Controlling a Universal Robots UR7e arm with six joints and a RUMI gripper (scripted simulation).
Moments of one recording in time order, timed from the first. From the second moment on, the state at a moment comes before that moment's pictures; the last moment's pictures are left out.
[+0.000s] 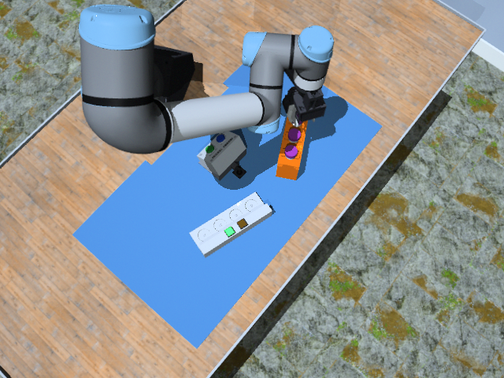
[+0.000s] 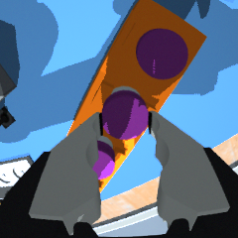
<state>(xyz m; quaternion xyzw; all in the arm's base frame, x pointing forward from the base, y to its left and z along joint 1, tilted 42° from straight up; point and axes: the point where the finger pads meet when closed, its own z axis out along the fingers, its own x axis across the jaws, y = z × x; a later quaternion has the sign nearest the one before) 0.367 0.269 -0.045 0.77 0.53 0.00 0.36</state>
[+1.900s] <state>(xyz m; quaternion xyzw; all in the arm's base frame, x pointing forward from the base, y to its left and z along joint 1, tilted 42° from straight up) 0.368 0.269 -0.044 0.91 0.19 0.14 0.34</state>
